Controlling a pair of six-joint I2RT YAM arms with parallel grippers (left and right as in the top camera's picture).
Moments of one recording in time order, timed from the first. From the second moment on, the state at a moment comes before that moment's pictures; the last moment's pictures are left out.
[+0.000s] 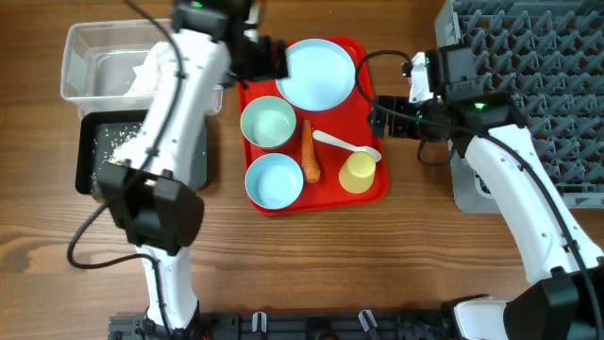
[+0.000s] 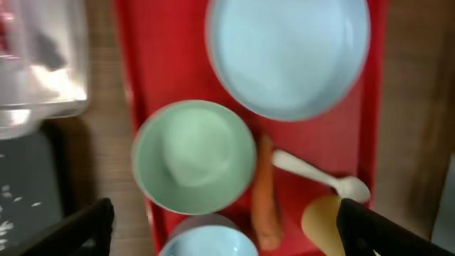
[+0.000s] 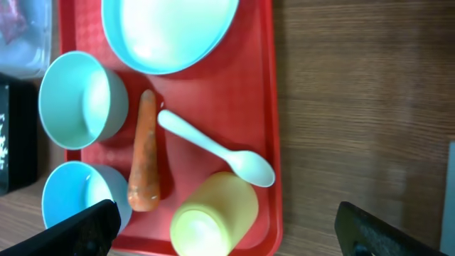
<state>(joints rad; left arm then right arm) -0.34 2.10 2.17 -1.32 0.08 -0.37 0.20 1.54 1.30 -0.84 -0.20 0.24</state>
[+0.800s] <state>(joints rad) -0.57 2.10 1.97 -1.26 0.07 -0.32 0.05 1.54 1.30 -0.81 -0.27 0.25</state>
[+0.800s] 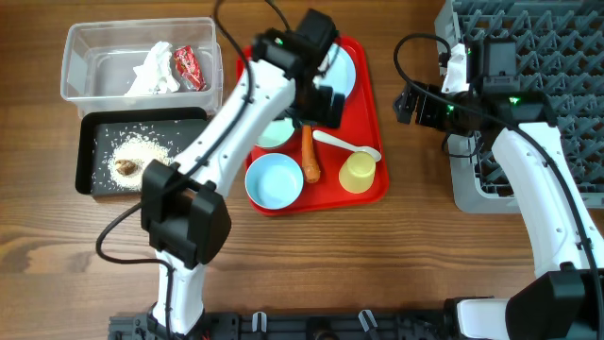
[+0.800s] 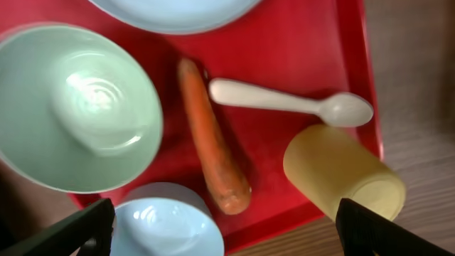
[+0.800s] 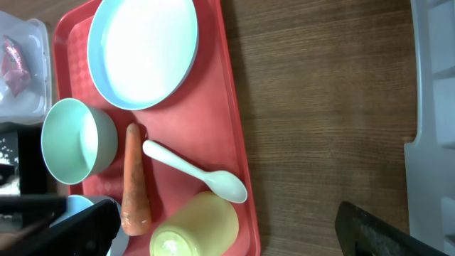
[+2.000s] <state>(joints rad) -0.63 2.14 1.62 -0.93 0.02 -0.48 0.05 1.54 1.30 -0.80 -0.27 0.26</state>
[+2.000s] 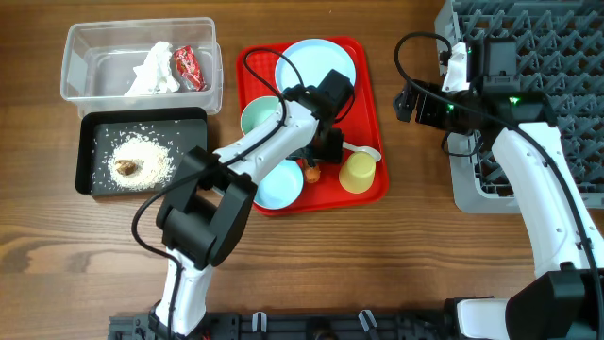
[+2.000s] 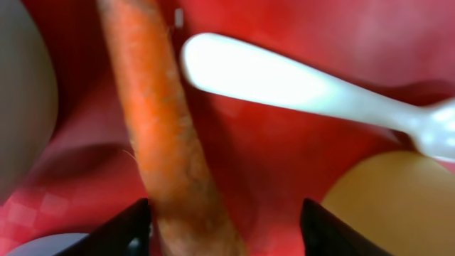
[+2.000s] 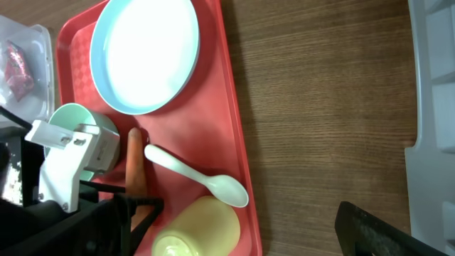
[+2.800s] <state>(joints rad) -0.63 2.18 1.63 -0.94 -0.03 -0.47 0.05 1.54 1.30 -0.79 -0.27 0.26</state>
